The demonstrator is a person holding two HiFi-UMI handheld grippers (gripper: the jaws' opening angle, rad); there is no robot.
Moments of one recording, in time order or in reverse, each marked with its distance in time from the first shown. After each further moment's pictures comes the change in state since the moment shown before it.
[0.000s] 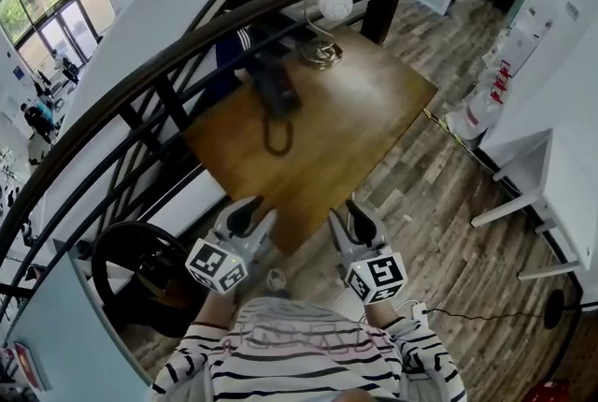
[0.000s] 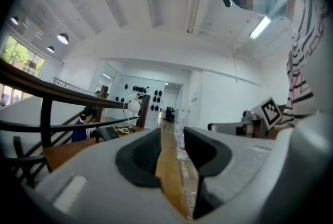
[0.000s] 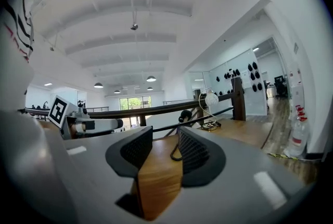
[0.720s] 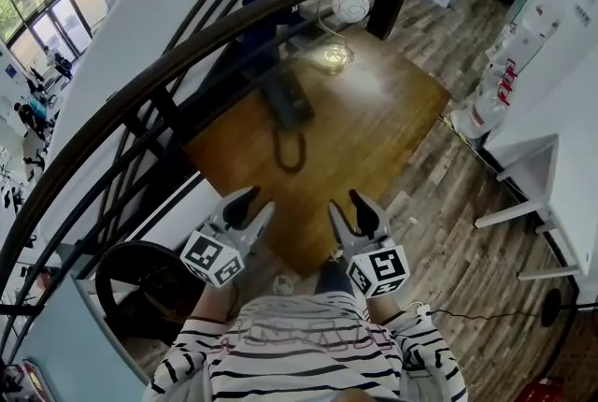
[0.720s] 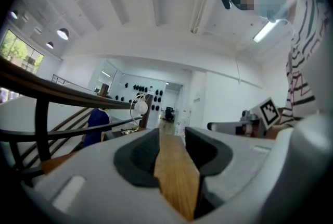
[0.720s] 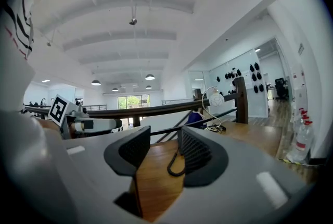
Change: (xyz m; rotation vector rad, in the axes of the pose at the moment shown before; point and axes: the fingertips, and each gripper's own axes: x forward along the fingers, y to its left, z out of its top) left arm 0.045 0.139 0.019 -0.016 0.002 -0.020; right arm 0.144 -0.017 0.016 -0.025 -0.001 -0.009
